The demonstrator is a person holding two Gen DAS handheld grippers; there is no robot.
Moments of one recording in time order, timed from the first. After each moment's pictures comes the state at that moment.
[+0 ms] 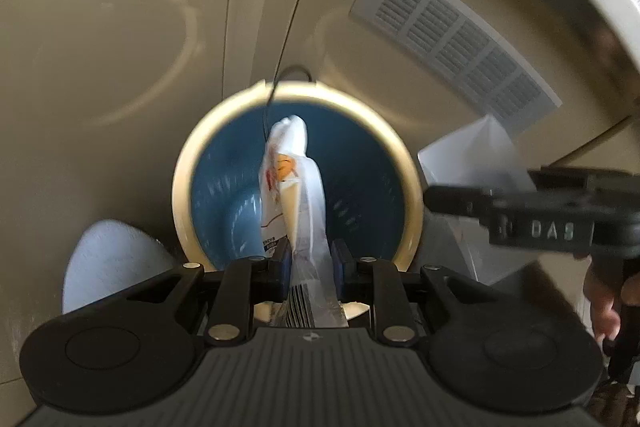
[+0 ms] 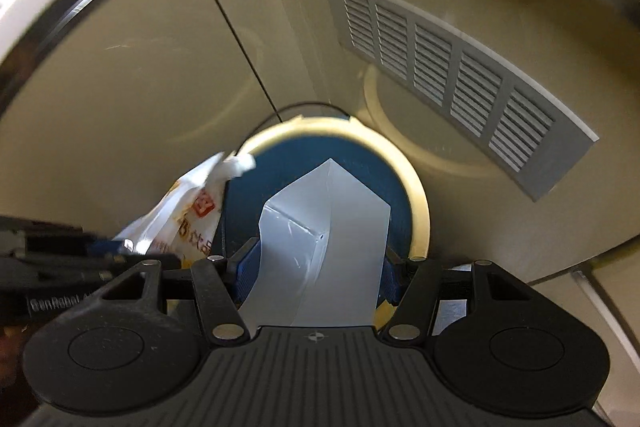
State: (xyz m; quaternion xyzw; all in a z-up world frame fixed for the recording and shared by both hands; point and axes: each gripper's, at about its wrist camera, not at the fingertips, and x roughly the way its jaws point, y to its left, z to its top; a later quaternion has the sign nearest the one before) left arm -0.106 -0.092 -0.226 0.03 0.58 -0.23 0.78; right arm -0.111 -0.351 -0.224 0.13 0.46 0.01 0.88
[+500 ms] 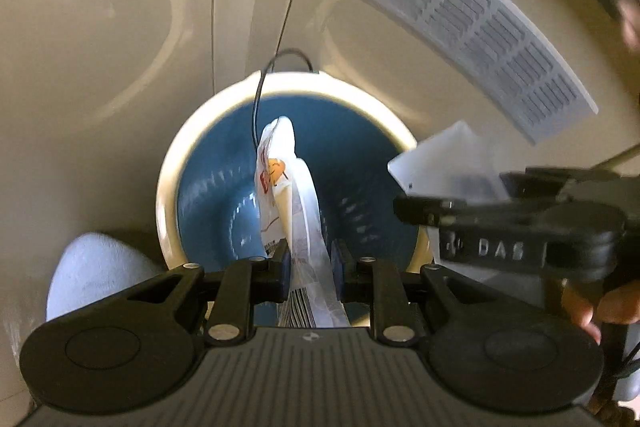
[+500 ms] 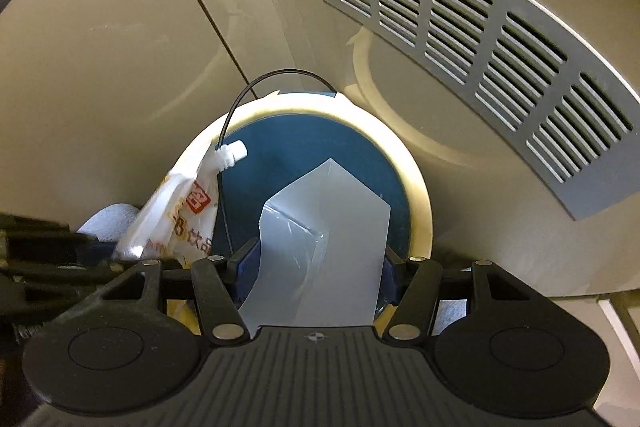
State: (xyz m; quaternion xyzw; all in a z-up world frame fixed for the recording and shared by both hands) left arm -0.082 -0.102 -0.243 0.03 0.58 -0.23 0.78; right arm -0.075 -0.349 -0.253 0.11 0.49 0.00 0.86
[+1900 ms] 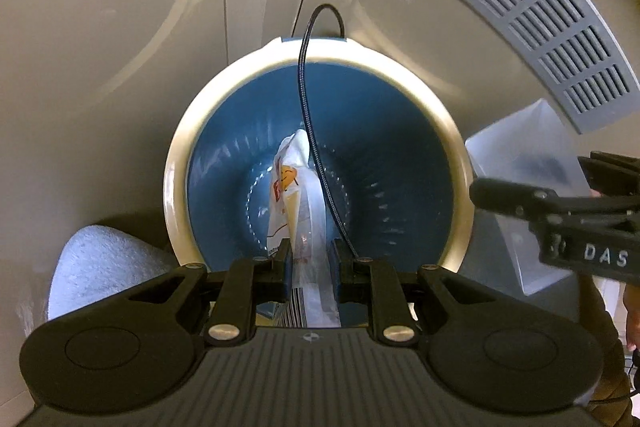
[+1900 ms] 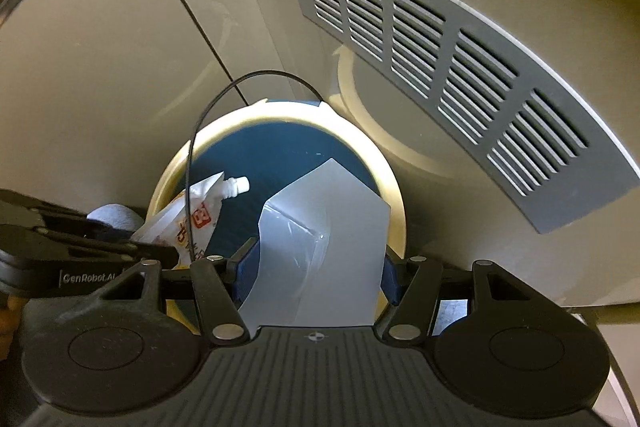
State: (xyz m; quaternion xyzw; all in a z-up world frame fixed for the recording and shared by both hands) left arm -0.067 -0.091 -0.262 0.06 0.65 -0.20 0.73; right arm -0.075 -0.368 -0.245 0.11 0.49 0.00 0.86
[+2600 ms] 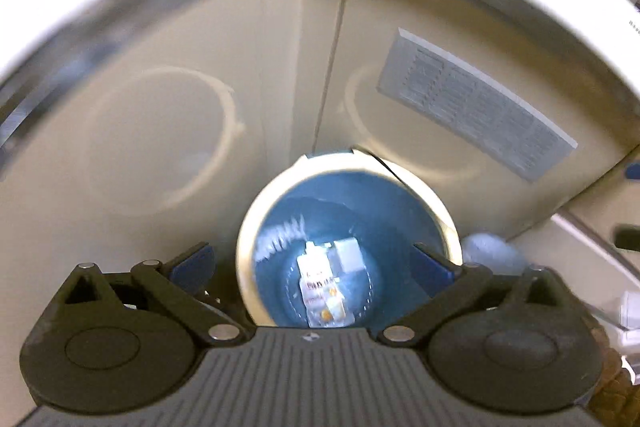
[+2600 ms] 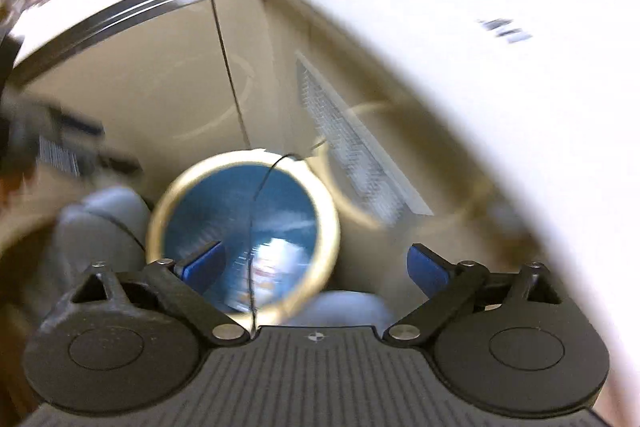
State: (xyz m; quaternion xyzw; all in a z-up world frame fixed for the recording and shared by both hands) left arm -0.104 -0.058 -0.141 0.08 0.50 -0.20 0.84; right arm -0.221 -0.404 -0.119 -0.03 0.40 0.03 0.91
